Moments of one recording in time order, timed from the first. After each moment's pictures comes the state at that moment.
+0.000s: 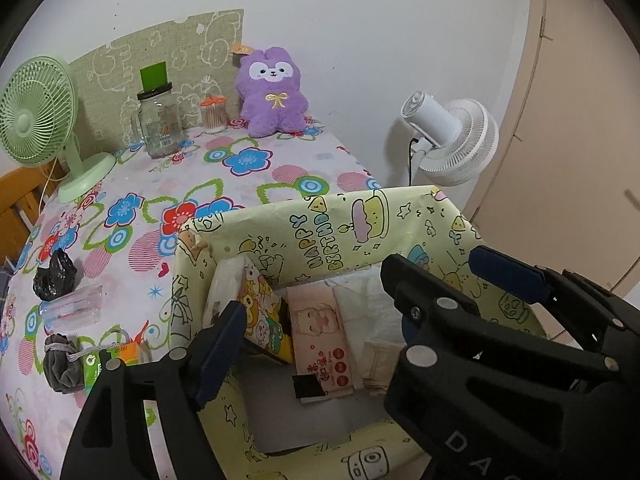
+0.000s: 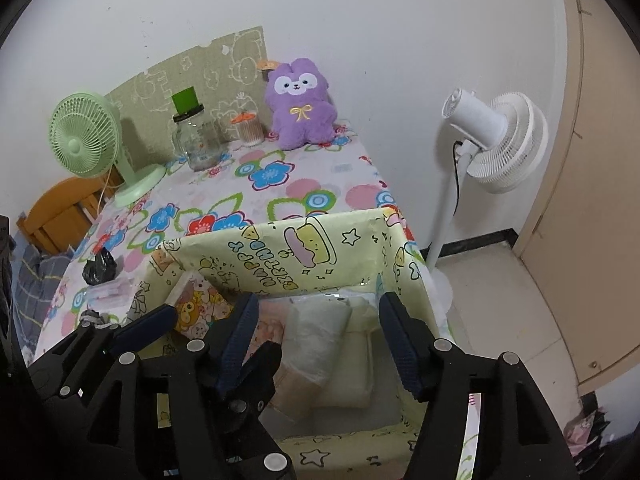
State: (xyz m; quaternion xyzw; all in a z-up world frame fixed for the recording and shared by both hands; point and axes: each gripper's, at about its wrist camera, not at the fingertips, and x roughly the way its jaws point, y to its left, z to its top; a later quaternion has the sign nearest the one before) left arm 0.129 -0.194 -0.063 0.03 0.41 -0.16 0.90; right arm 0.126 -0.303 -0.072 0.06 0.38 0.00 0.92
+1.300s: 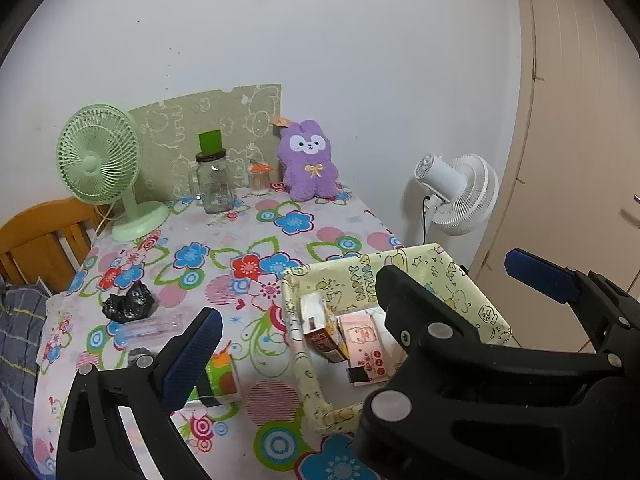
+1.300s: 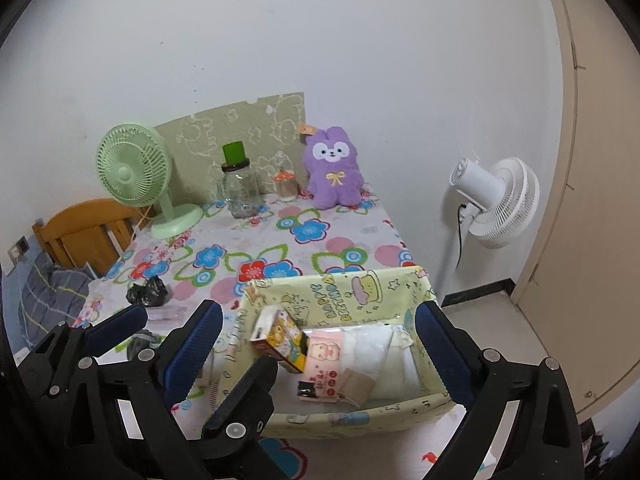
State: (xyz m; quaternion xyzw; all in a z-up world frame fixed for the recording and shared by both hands) left arm 0.067 -0.136 0.003 0.03 0.31 -0.13 0.94; right arm 0.062 -0.246 -0.004 0.04 0.28 0.01 0.96
